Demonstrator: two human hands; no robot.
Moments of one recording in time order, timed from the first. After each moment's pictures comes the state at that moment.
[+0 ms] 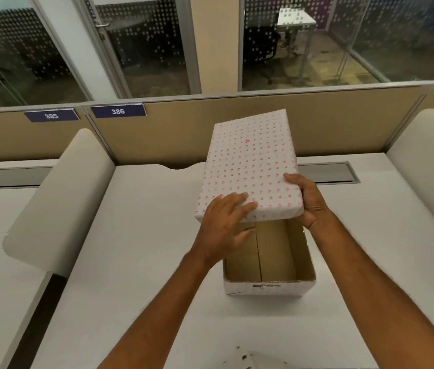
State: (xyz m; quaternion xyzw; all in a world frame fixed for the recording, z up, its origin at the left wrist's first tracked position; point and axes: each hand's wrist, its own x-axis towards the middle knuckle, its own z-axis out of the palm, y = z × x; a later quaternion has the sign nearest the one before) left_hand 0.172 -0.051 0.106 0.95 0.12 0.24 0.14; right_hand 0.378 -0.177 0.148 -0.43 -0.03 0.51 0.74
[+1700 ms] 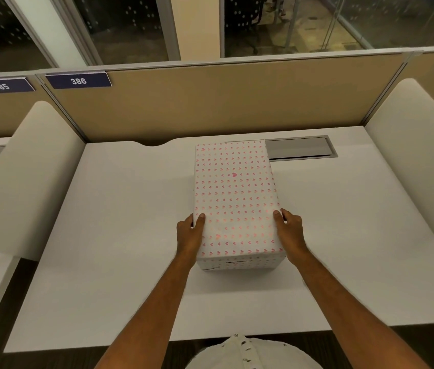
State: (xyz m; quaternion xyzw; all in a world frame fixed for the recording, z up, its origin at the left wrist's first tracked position) left_hand 0.172 -0.084 0.007 0.61 0.51 0.12 0.60; right_hand 0.355 -0.269 -0.007 -0.84 -0.07 0.27 0.46
